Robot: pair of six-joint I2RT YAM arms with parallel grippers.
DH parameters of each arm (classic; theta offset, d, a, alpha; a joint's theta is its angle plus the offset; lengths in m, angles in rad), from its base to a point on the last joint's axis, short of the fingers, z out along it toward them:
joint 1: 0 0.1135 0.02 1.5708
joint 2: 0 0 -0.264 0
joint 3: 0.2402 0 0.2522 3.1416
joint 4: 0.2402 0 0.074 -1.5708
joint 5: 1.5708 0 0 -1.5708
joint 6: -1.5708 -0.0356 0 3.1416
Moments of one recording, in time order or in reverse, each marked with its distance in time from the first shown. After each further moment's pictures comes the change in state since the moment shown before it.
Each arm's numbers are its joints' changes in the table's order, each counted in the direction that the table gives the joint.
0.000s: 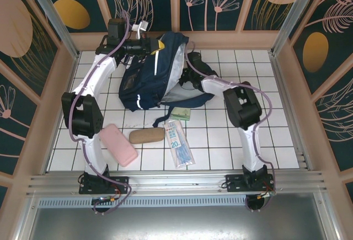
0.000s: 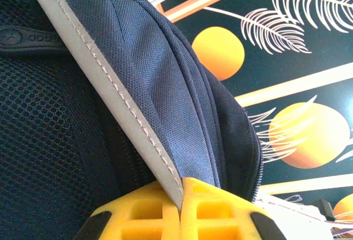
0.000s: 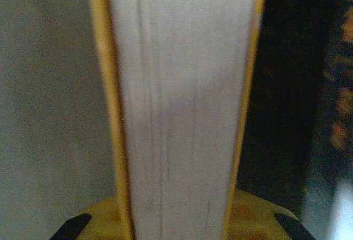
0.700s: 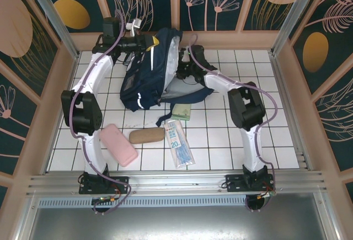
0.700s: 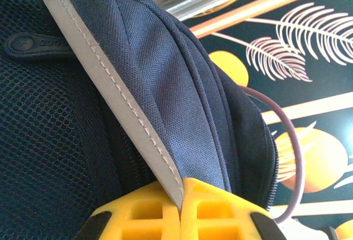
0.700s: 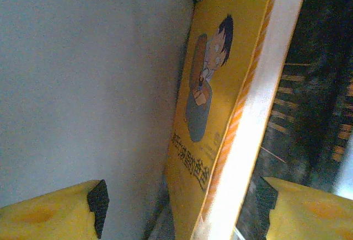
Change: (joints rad) left arm 0.063 -0.034 0.023 -0.055 -0.025 0.077; right arm -0.043 0.098 0.006 0.097 0.032 0.173
